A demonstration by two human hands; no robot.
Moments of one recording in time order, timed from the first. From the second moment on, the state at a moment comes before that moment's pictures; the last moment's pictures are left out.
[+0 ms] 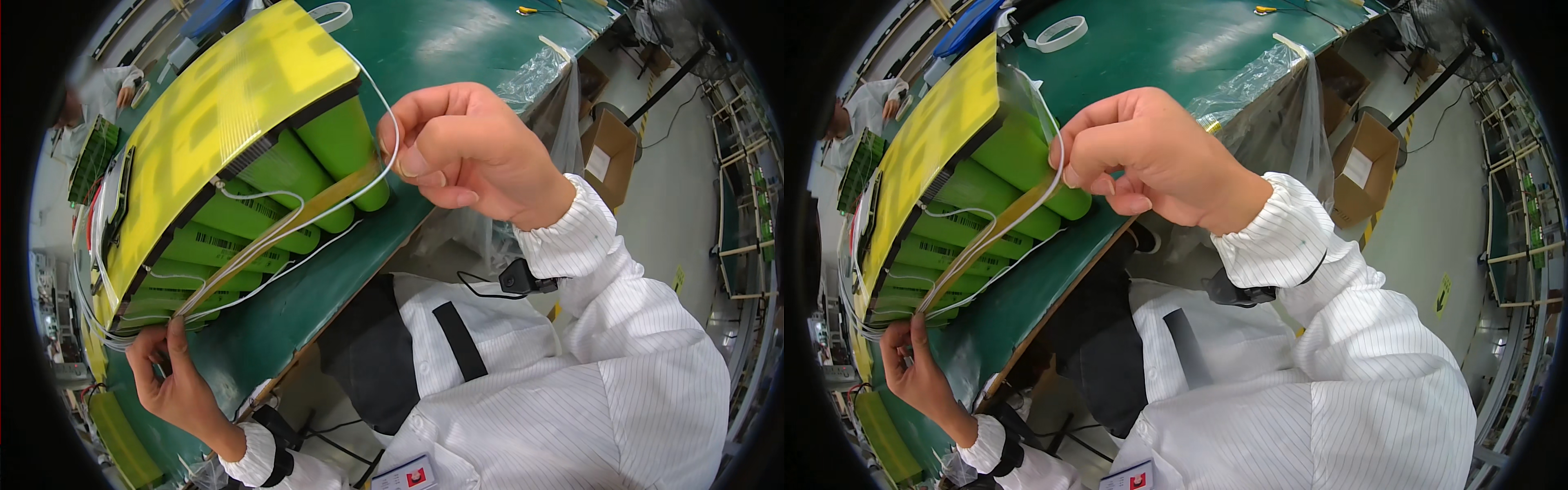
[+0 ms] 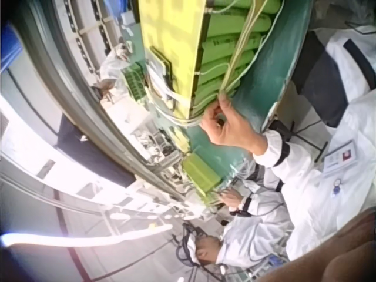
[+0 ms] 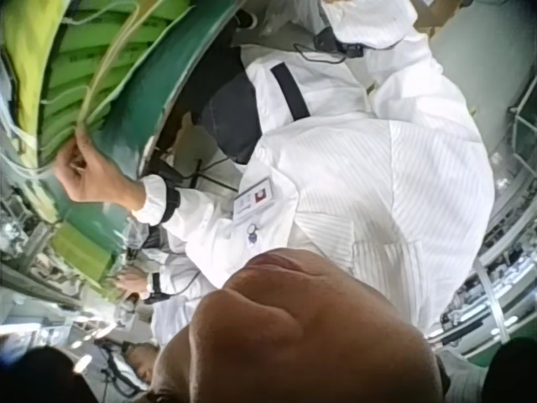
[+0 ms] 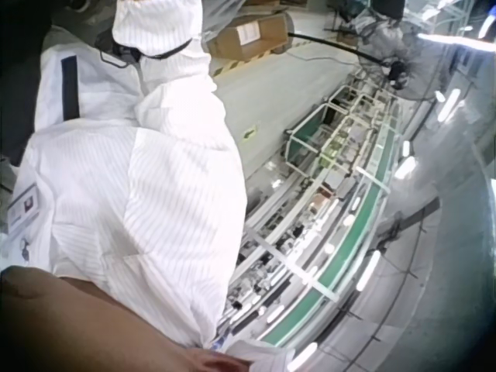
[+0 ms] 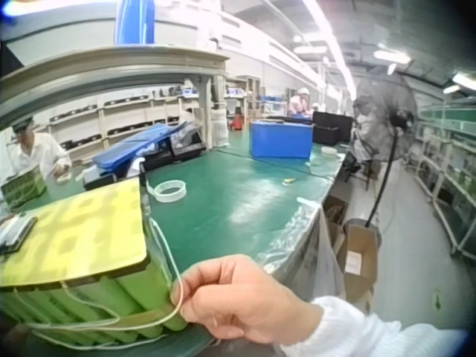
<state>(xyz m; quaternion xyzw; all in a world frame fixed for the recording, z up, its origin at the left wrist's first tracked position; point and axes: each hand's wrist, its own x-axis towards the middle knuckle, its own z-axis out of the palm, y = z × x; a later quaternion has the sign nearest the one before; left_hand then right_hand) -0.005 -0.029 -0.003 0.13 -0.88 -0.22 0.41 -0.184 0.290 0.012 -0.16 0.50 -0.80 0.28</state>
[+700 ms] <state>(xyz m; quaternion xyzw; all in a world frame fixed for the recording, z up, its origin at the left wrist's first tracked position) -0.003 -0.034 -0.004 0.15 -0.87 -0.23 0.41 -0.173 0.293 -0.001 -0.17 0.56 -0.77 0.25</state>
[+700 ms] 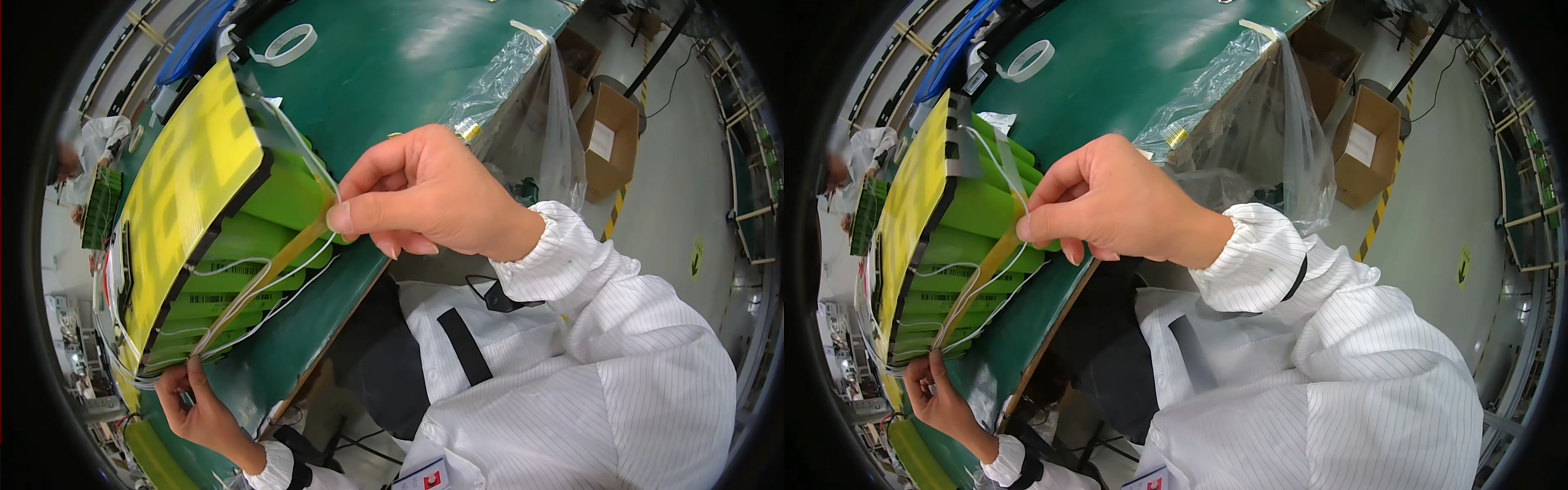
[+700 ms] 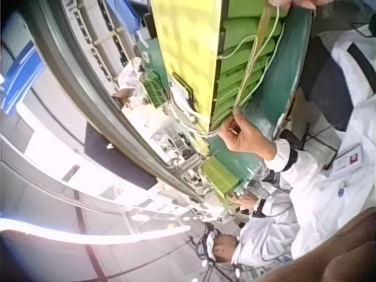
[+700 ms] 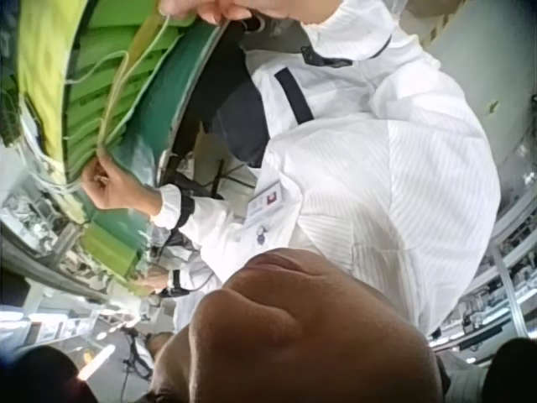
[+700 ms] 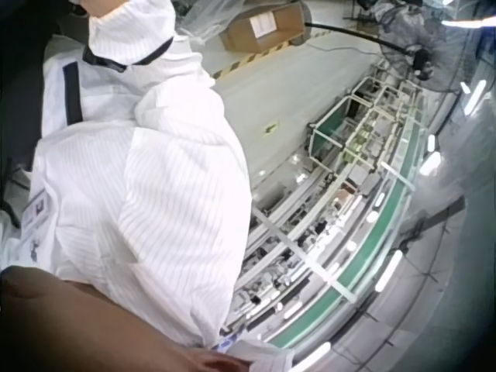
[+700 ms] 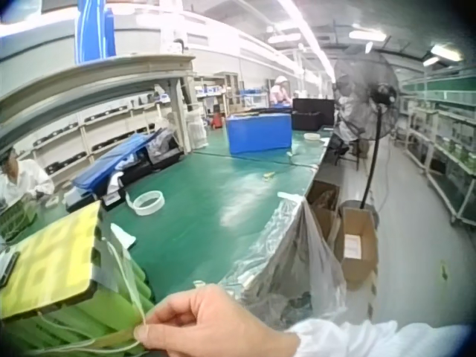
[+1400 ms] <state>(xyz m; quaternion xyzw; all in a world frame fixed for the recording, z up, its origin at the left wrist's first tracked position) 0.000 -0.039 0.000 0.15 -0.88 -0.21 0.41 -0.181 0.289 -0.010 -0.19 0.55 -0.79 0.19</state>
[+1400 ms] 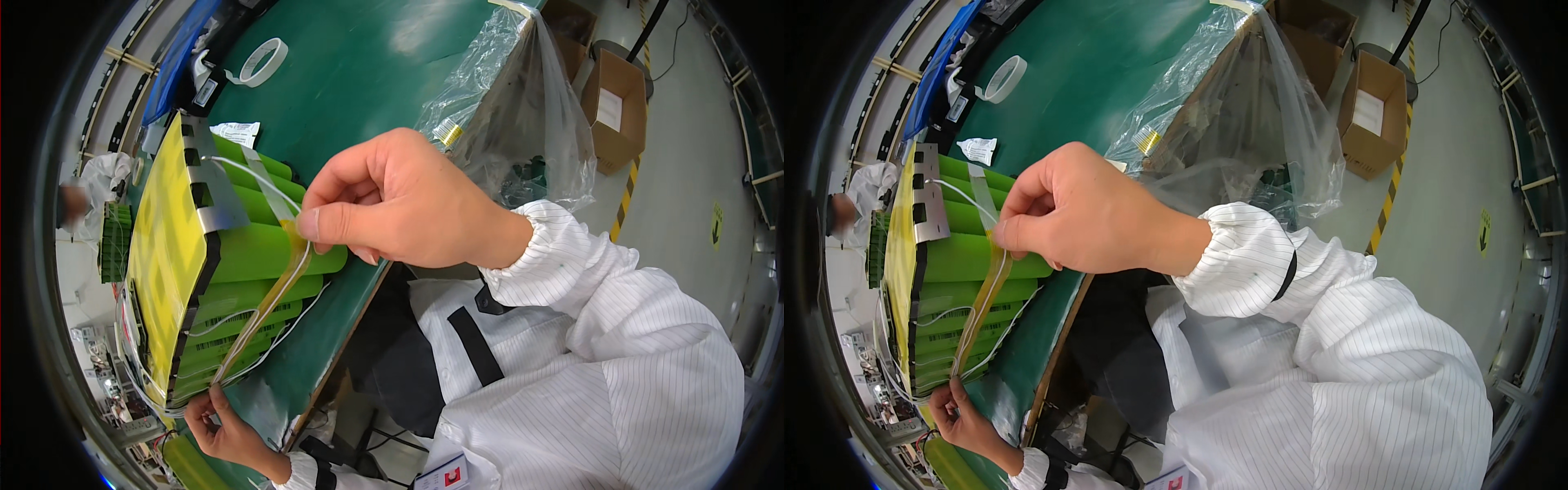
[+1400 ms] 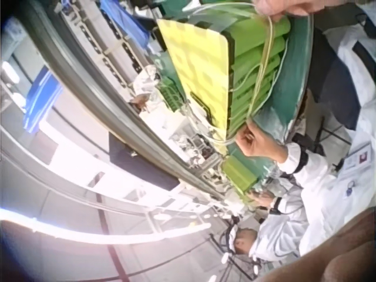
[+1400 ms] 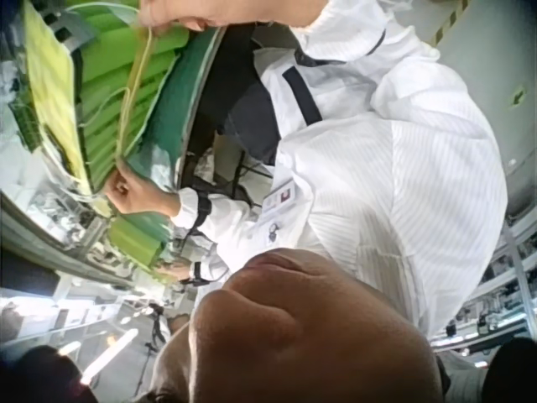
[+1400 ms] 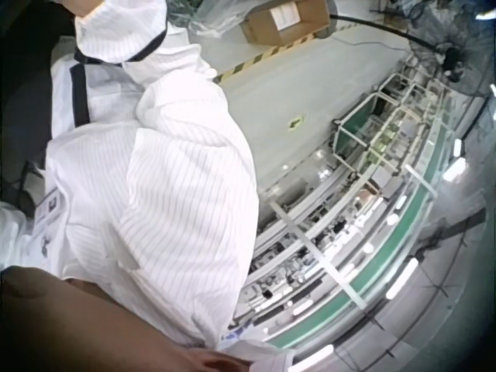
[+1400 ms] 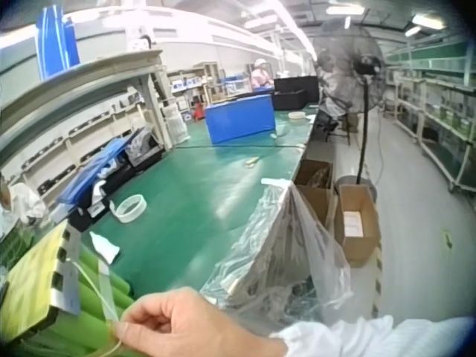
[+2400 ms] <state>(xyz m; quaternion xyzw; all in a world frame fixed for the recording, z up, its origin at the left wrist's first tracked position) 0.000 -0.036 0.002 0.14 -0.89 -0.19 0.39 -0.182 0.293 0.002 -0.19 0.57 -0.76 0.24</state>
